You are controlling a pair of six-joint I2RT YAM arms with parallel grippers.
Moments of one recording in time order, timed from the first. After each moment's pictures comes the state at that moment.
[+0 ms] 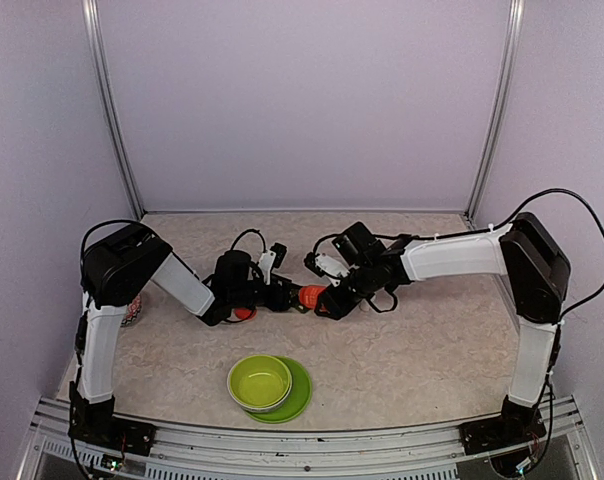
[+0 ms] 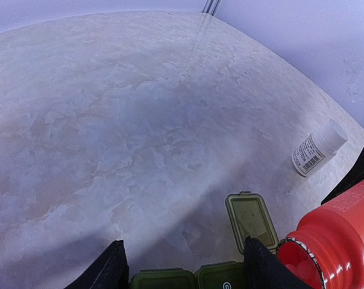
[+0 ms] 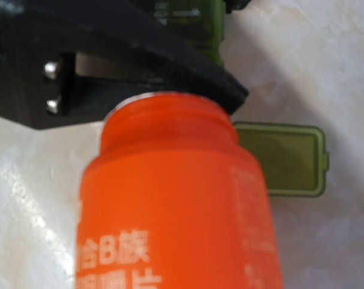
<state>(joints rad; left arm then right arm) -0.64 2.22 1.03 0.83 0.35 -0.21 0.80 1.93 1.29 -0.31 -0.14 -0.03</state>
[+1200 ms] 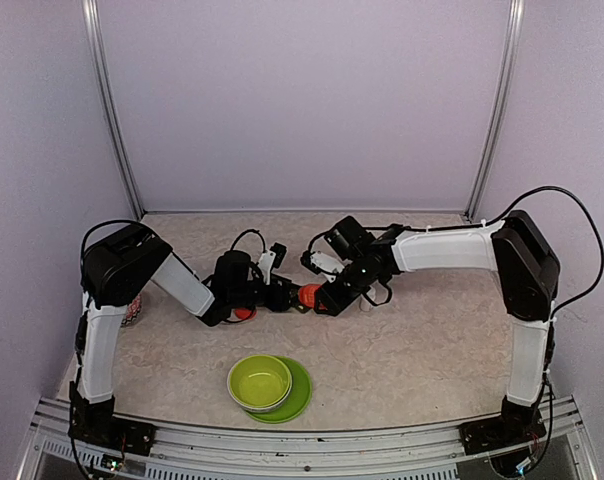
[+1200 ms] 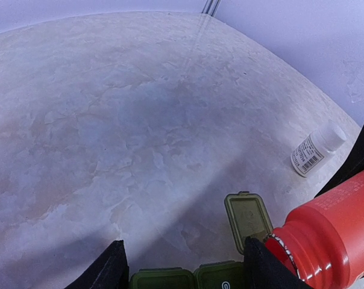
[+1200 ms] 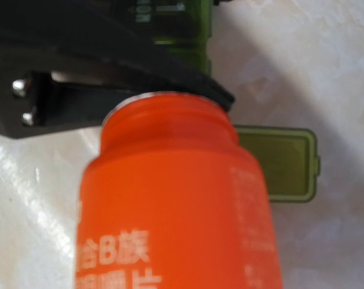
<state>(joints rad) -0.64 2.22 1.02 0.84 0.35 -0.21 0.80 2.00 1.43 -0.46 -0.12 -0.03</state>
